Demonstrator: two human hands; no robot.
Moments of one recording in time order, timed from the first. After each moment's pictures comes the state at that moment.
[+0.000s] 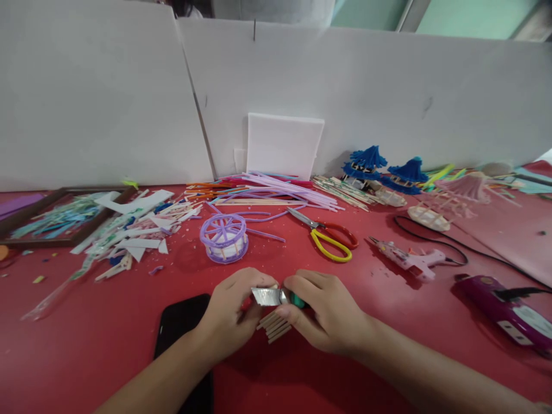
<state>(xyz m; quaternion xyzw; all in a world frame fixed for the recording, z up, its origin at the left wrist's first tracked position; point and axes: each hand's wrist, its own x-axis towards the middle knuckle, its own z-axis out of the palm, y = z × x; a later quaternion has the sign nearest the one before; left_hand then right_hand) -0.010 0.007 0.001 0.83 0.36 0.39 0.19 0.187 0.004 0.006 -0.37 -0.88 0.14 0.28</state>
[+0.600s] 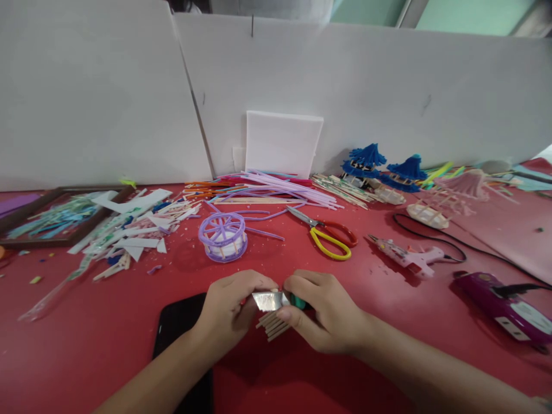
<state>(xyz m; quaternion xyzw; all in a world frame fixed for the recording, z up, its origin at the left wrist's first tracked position) -0.010 0.007 0.007 0.82 0.34 0.41 0.21 0.187 0.004 0.004 -0.35 -0.87 0.19 0.29</state>
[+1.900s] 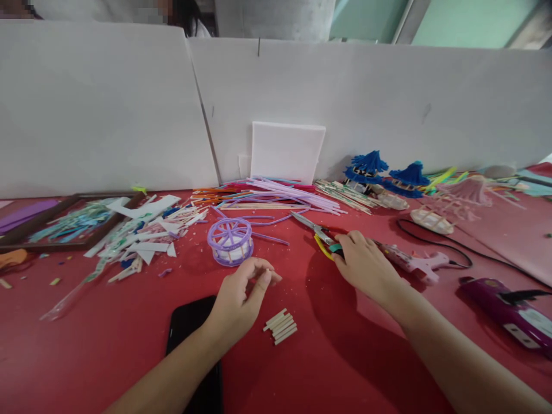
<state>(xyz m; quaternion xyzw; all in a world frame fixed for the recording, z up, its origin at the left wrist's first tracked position) -0.003 0.012 -0.007 0.66 0.49 0.41 0.41 0.244 0.058 -0.007 -0.66 -0.74 -0.02 0.15</state>
